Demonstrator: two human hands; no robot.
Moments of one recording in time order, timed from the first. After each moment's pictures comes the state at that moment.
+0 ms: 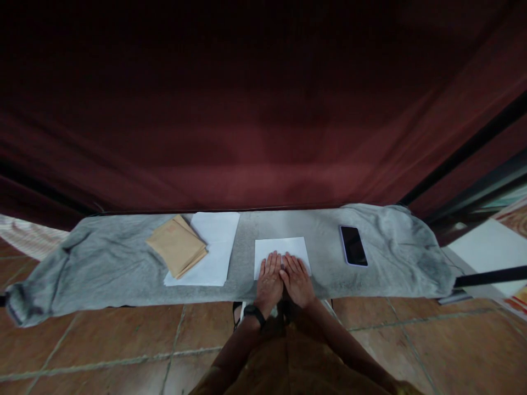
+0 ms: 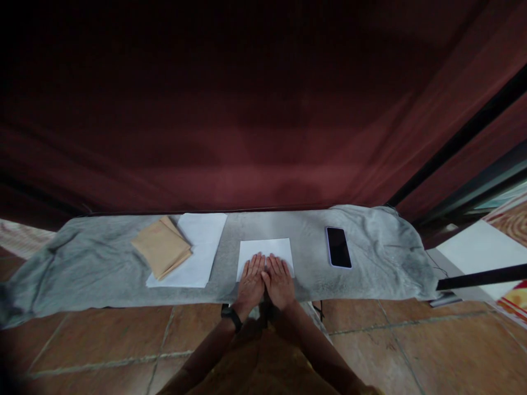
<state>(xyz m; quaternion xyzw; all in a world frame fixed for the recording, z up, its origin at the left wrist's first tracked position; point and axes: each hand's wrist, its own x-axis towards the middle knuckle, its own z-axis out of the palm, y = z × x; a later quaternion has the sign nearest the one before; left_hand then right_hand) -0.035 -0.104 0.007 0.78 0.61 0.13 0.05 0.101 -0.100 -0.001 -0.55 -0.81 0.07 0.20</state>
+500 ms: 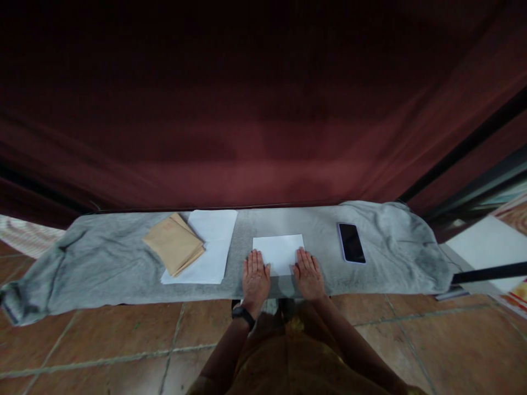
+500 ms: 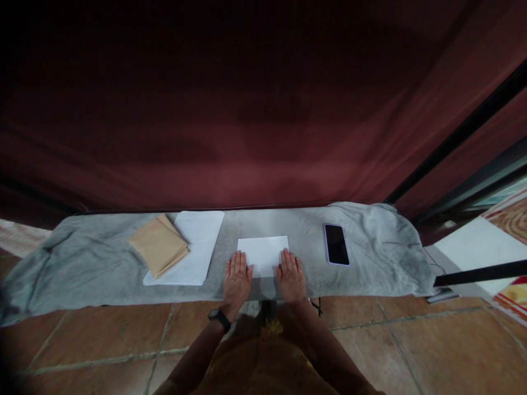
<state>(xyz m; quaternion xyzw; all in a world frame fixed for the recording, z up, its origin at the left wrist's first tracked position) -0.059 -0.106 0.007 0.70 0.70 0.17 -0.02 0.145 -0.099 -0.005 -0.61 -0.77 -0.04 0.19</state>
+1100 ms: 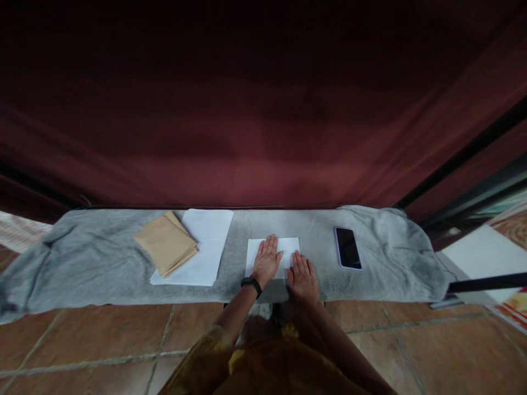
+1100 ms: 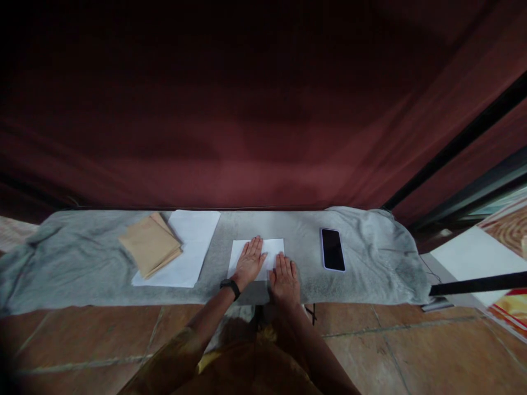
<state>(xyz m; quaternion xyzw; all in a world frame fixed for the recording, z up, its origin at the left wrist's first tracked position) -0.023 -0.029 0.006 0.79 0.59 0.13 0.02 0.145 -0.096 -0.012 -0.60 -0.77 -0.04 0.21</state>
